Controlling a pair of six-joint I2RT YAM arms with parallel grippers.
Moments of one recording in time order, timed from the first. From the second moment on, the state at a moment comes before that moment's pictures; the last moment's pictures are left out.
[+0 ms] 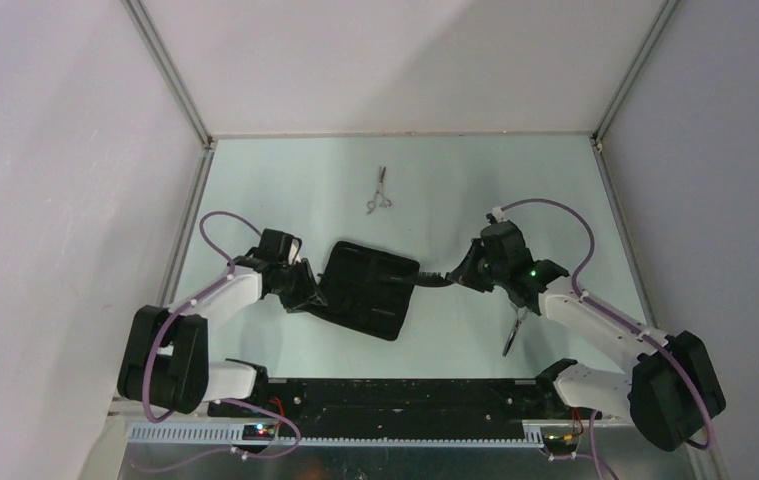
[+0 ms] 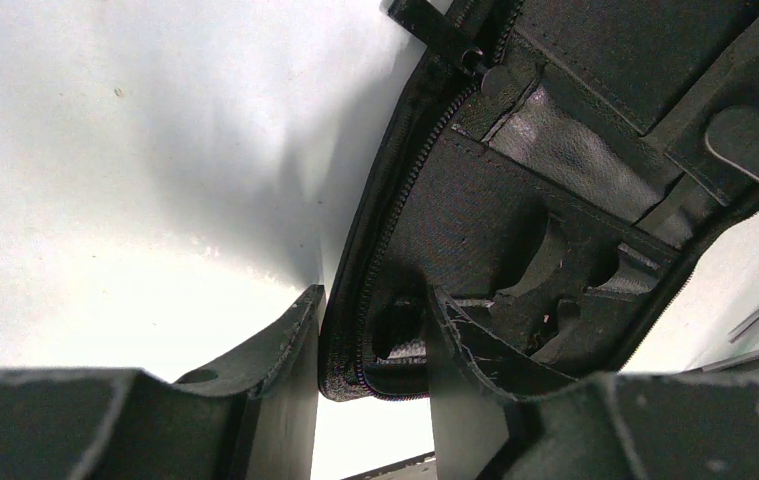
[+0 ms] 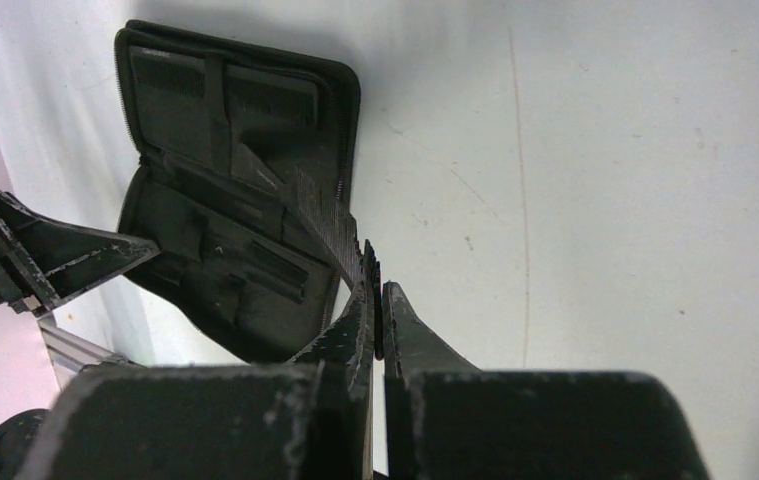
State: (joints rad) left arm -0.23 1.31 0.60 -0.49 0.25 -0.59; right arm 0.55 1.16 0.68 -0.29 -0.06 0.83
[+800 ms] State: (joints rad) left arm -0.25 1.31 0.62 -0.50 0.23 -0.59; right arm 0.65 1.28 0.83 -0.37 0.05 0.79
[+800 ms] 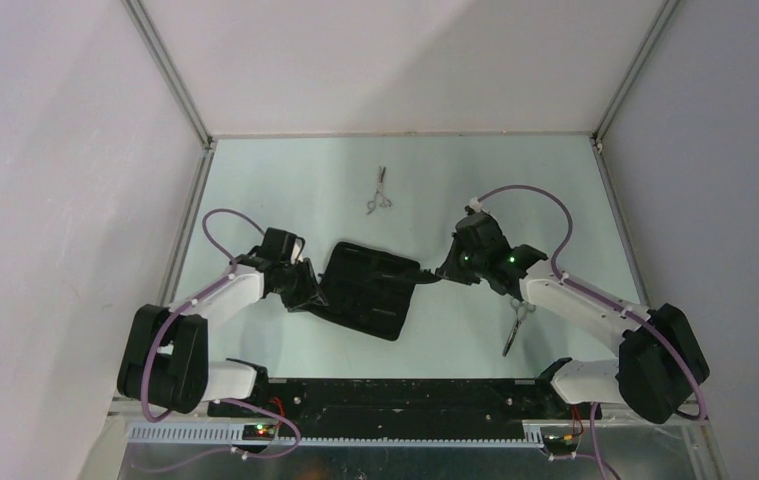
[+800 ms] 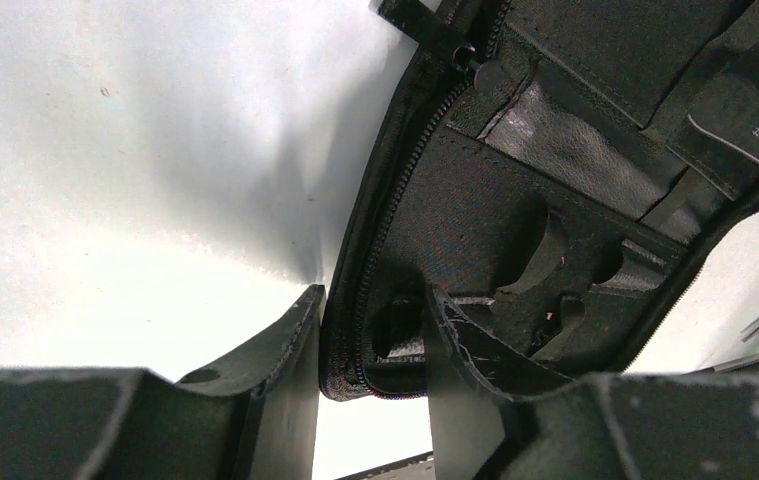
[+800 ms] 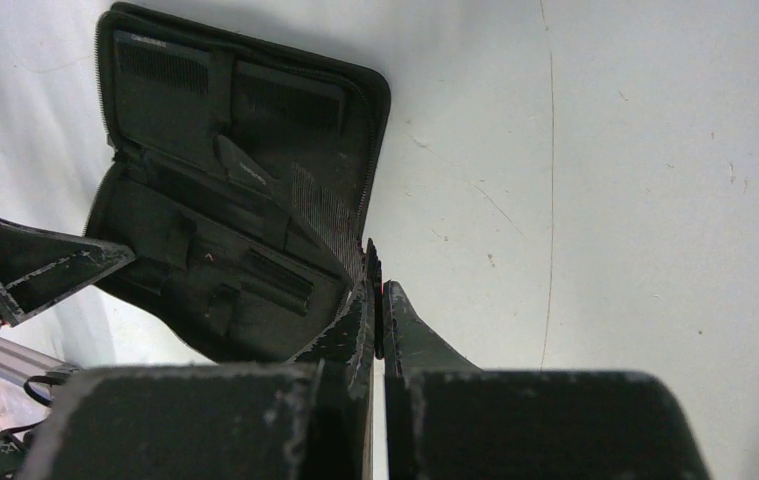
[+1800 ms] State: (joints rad) left arm -0.33 1.35 0.64 -0.50 0.21 -0.62; right arm 0.71 1.62 0.86 -0.07 -0.06 0.81
